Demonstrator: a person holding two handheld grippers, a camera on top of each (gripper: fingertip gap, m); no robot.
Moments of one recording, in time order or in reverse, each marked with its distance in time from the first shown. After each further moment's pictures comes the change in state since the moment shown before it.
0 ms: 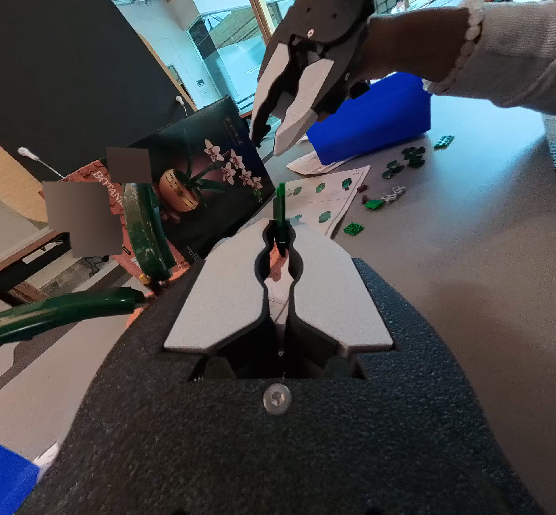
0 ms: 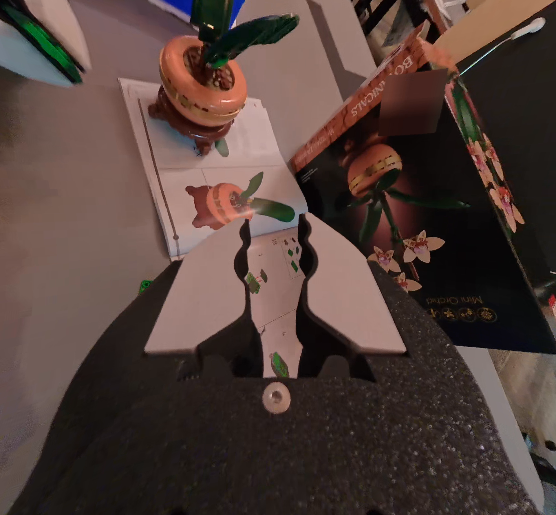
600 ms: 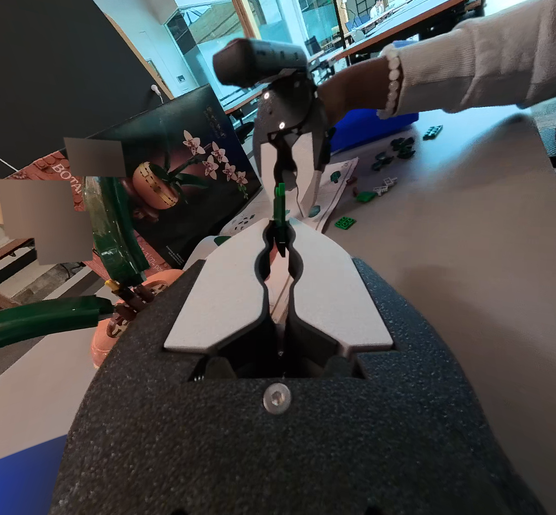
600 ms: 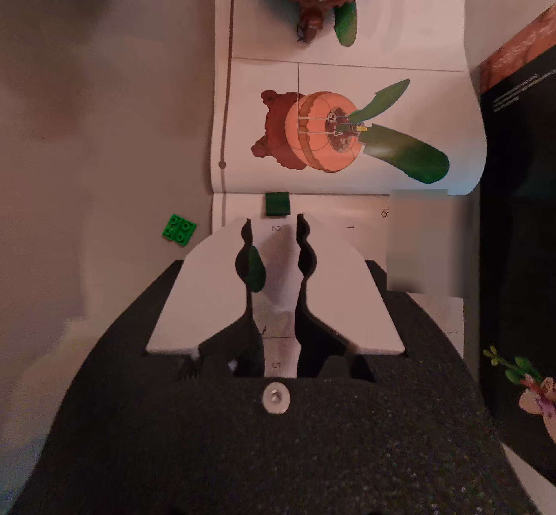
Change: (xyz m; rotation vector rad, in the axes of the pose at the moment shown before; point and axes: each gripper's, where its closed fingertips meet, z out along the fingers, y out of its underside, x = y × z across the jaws) left arm 0.007 0.013 0.013 -0.007 0.062 -0.006; right arm -0.058 0.079 0.055 -0.176 -0.597 0.043
